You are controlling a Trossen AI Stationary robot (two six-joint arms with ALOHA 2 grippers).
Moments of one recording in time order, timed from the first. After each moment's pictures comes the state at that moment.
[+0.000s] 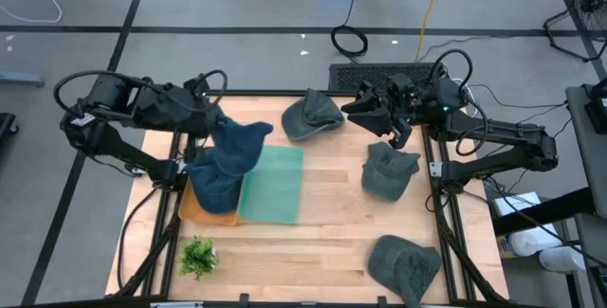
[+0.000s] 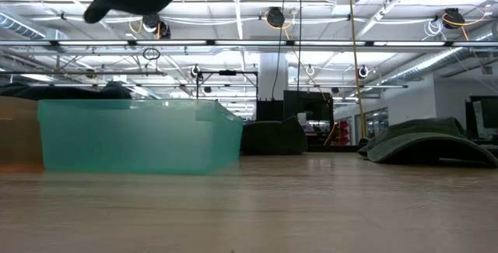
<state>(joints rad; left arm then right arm) -0.08 1.29 1.97 -1.54 -0.28 0.06 -0.20 1.14 1.11 0.48 -0.41 0.60</state>
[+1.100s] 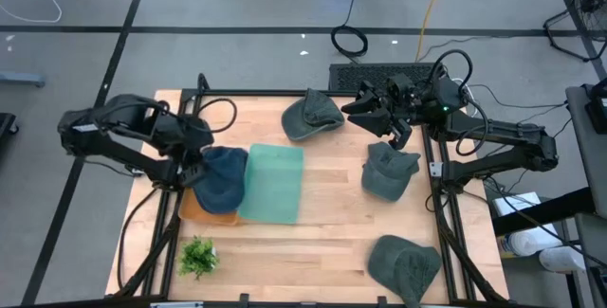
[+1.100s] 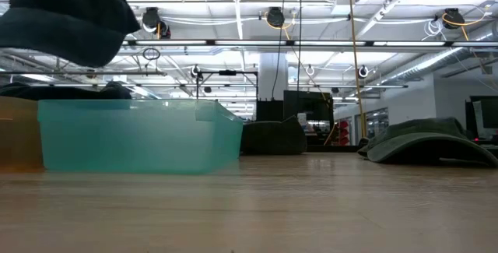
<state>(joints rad) -0.10 1.12 1.56 -1.57 0.11 -0.62 -0.20 1.14 1.11 0.48 -0.42 0.59</state>
